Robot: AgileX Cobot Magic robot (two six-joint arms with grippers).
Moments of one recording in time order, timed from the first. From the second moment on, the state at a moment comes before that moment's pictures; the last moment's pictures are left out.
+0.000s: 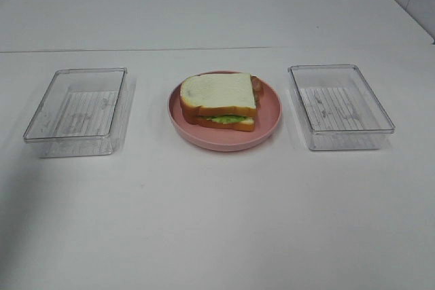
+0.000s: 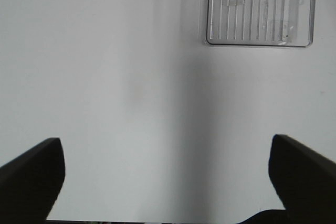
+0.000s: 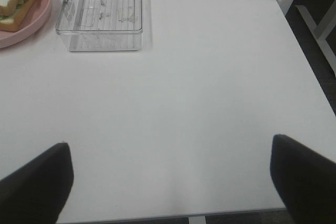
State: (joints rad) left arm 0.11 1.29 -1.20 -0.04 1.18 -0.01; right arm -0.01 0.00 -0.46 -0.05 1.10 -0.02
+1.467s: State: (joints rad) left arm 0.11 0.01 -0.52 -0.01 1.09 0.03; right arm -0.01 0.00 -0.46 -0.05 1.10 -0.02
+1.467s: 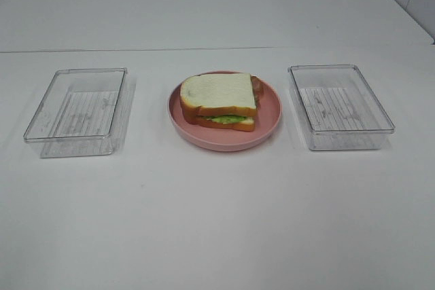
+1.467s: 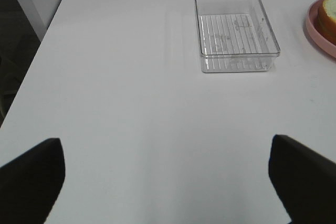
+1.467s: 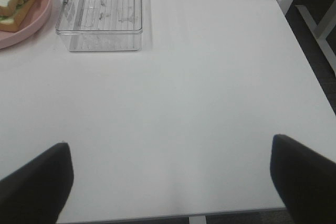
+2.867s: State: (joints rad) left arm 0.11 0.00 -0.52 -0.02 1.08 0.00; right arm -0.01 0.00 -0.46 -0.05 1.10 -0.02
